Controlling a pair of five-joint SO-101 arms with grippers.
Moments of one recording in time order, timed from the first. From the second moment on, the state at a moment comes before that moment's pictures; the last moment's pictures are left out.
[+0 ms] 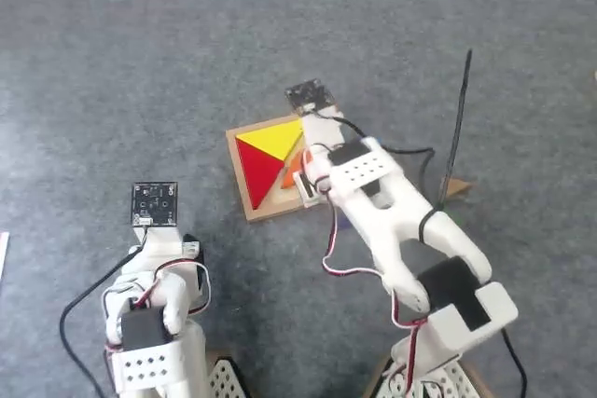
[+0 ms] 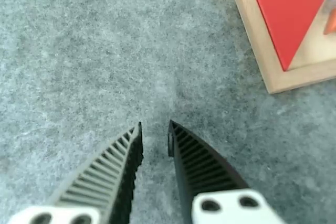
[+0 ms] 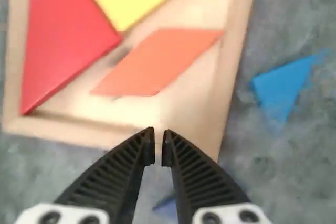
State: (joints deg) left arm -16.1 -103.0 97.1 72.0 -1.5; right arm -30.7 5.9 27.5 44.9 -2.9
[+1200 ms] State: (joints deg) left arm -16.1 -103.0 97.1 72.0 -1.5; right arm -34.1 -4.6 29.5 52.1 2.6
